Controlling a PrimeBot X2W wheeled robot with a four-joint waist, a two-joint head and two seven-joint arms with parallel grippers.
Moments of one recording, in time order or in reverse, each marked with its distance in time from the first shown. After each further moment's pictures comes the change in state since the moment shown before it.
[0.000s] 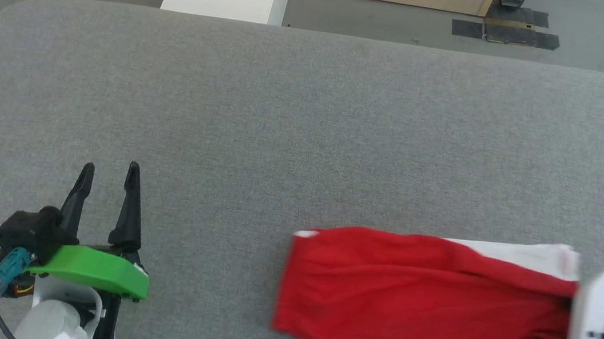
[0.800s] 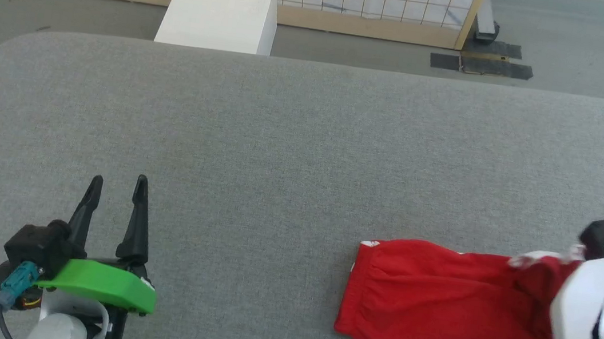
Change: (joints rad) left arm 0.036 -0.026 0.005 -0.016 0.023 -0.016 -0.003; right arm 0.093 -0.093 0.137 -0.415 -0.007 0.000 0.304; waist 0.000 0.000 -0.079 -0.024
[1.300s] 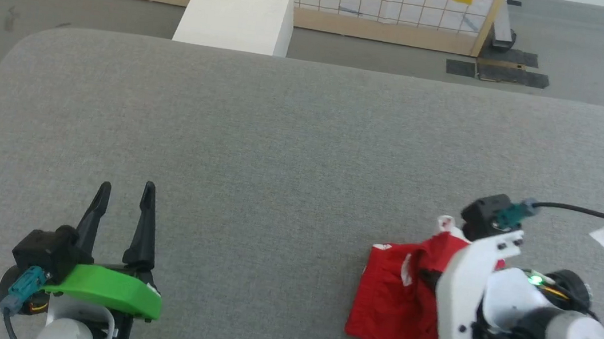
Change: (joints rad) left arm 0.011 -0.010 -0.012 0.004 0.000 -0.004 0.000; right arm -0.068 0.255 0.167 0.029 0.050 0.000 -0.083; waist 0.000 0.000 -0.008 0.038
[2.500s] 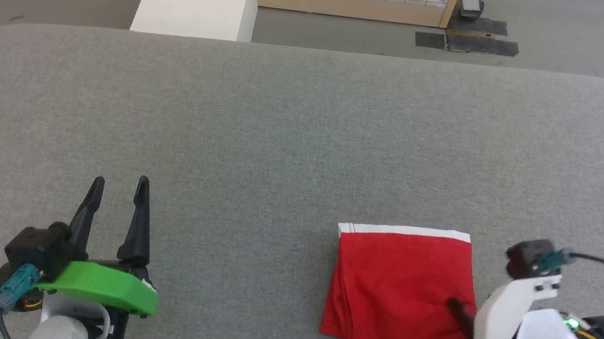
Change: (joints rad) left arm 0.000 0.004 0.012 -0.019 0.000 0.006 0.000; right arm 0.085 -0.059 -0.090 0.153 -0.075 0.000 -0.250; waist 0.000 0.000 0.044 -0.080
